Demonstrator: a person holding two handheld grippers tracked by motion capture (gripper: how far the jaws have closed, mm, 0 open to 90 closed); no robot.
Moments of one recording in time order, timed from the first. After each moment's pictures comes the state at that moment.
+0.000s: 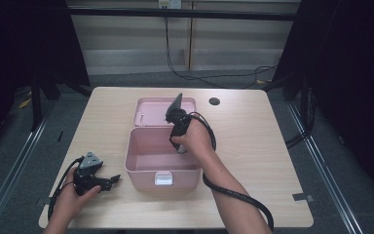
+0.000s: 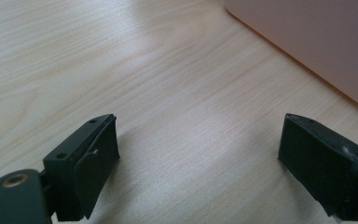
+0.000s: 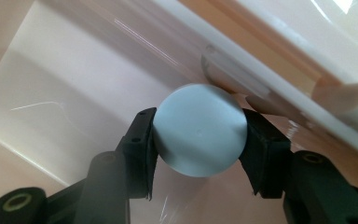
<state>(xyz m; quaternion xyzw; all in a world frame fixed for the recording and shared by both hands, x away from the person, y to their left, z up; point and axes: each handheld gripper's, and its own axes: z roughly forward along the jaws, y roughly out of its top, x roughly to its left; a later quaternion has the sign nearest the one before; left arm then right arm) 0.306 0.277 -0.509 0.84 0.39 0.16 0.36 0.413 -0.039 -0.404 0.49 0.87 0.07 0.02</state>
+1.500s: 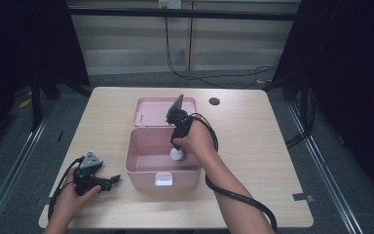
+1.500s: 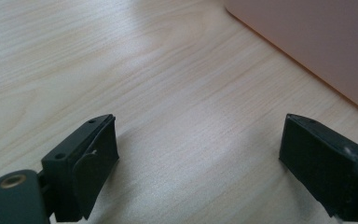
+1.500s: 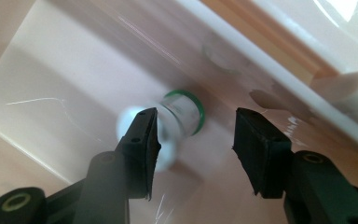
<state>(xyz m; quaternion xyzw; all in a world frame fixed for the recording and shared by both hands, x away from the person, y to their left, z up) 0.307 0.277 -0.509 0.84 0.38 0.15 0.36 0.407 -0.042 -0.404 0.47 0.88 0.08 0.03</state>
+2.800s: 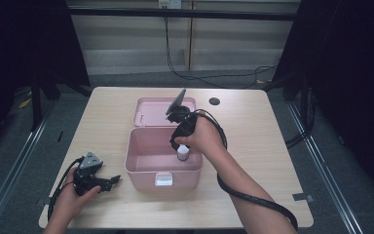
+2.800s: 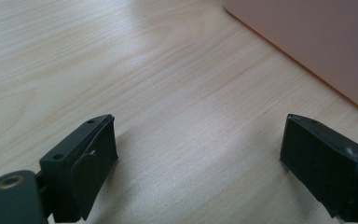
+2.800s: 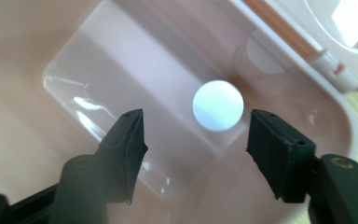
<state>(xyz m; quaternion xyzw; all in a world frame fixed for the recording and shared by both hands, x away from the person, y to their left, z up) 0.306 0.277 -0.509 0.84 0.38 0.15 0.36 0.385 -0.050 -0.362 0.43 0.90 0.11 0.01</state>
